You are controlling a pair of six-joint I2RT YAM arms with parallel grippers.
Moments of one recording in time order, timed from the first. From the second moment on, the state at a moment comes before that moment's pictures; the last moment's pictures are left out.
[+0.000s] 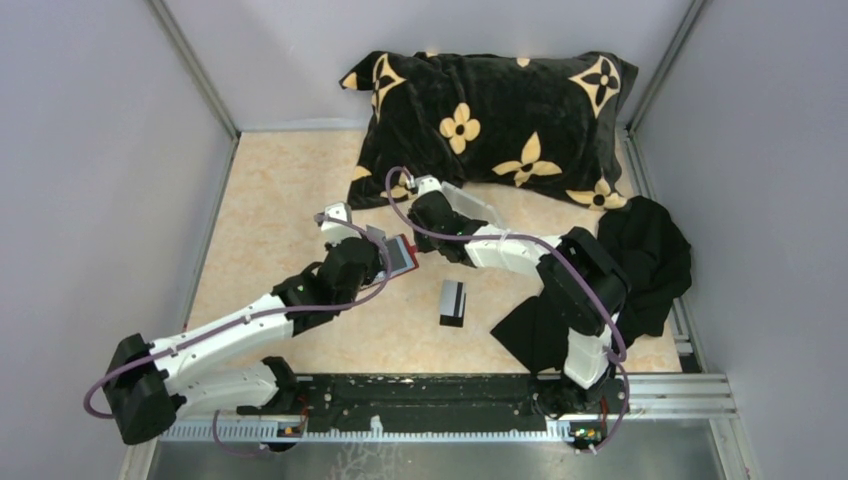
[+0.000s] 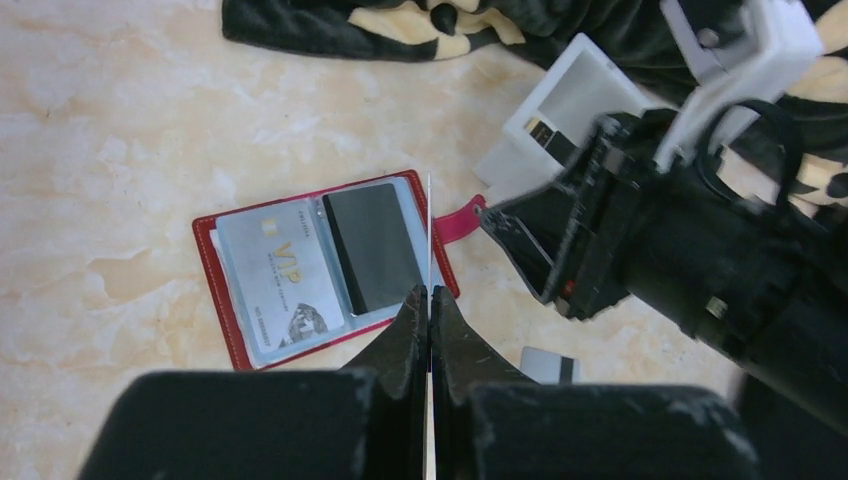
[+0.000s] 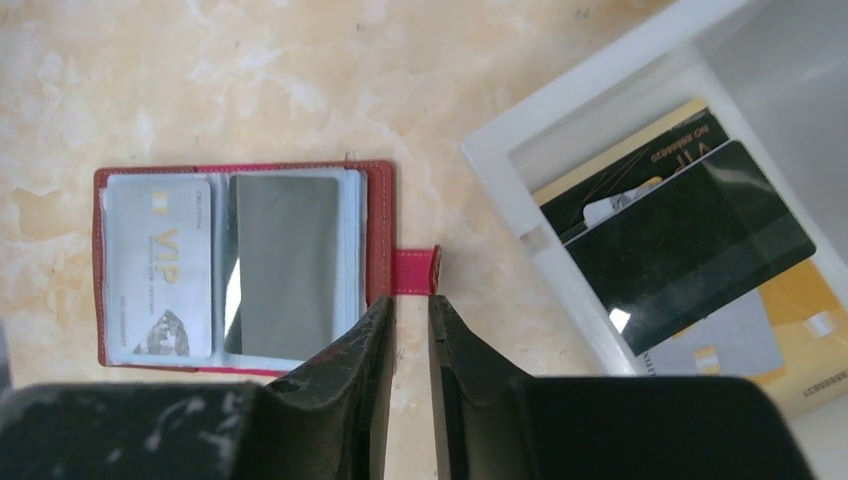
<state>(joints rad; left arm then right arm) -0.94 1.05 0.71 -0.16 -0.77 -0.79 0.81 1.83 1.18 -0.04 0.20 0.35</state>
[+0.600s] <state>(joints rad) -0.68 1.07 0.50 -0.02 -0.42 -0.77 0.84 1.83 1.14 0.02 0.11 0.31</state>
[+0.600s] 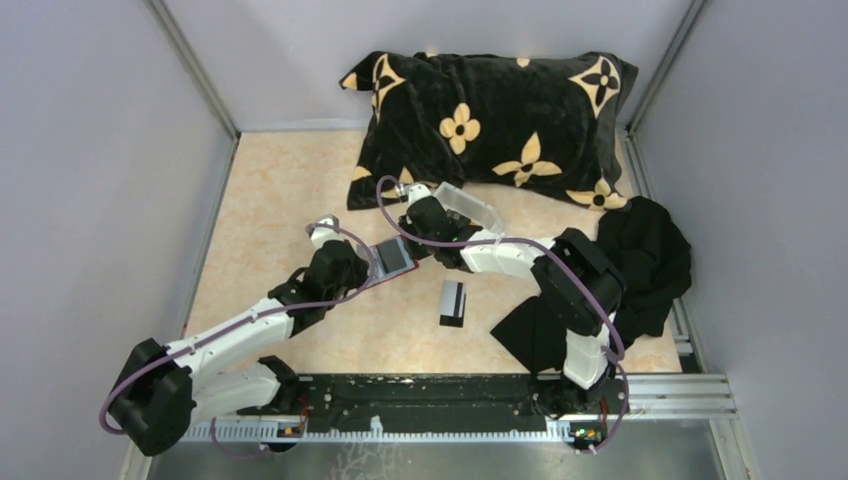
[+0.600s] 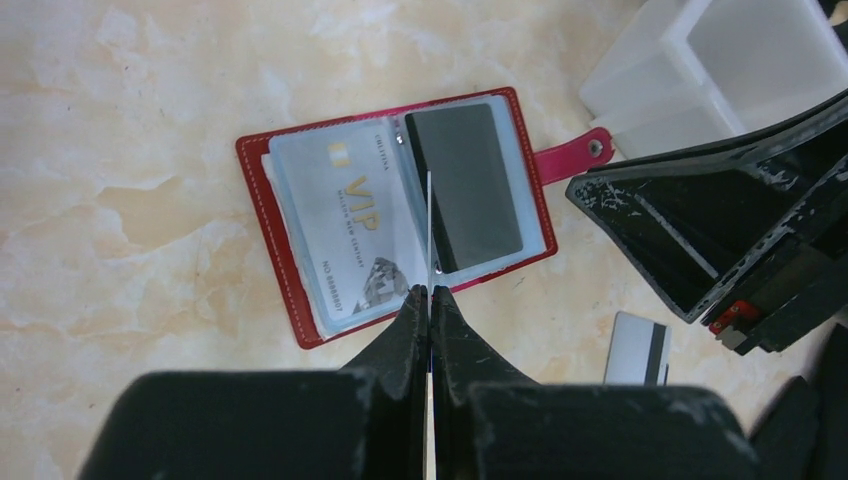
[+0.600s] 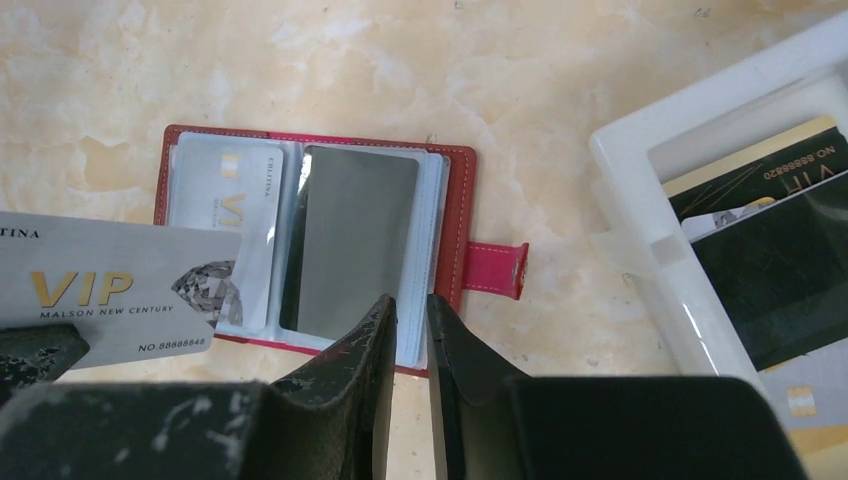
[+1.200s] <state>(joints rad) -0.66 0.95 0.44 -0.08 -0.41 -0.82 0.81 1.92 1.17 0.04 0.01 0.35</state>
